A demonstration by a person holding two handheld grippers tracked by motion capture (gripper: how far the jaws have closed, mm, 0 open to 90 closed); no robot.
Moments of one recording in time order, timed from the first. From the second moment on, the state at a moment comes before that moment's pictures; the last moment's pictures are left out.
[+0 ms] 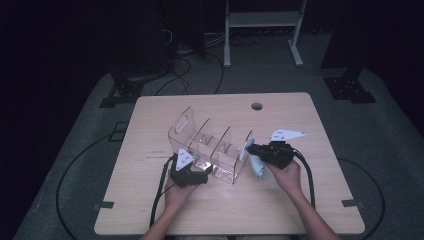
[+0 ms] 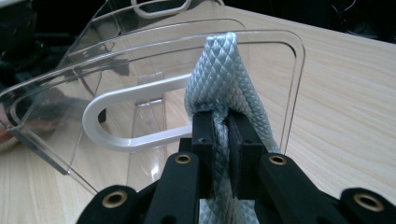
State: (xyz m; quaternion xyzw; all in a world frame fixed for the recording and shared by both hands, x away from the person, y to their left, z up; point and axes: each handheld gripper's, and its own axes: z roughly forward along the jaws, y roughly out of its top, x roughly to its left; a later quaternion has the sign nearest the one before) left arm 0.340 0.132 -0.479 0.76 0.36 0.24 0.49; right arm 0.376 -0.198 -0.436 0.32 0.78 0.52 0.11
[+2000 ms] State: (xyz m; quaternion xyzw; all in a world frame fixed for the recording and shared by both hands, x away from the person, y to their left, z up) left arm 0.342 0.131 -0.481 0.77 0.35 0.23 0.48; right arm 0.328 -0.178 -0.433 0.26 0.81 0.52 0.05
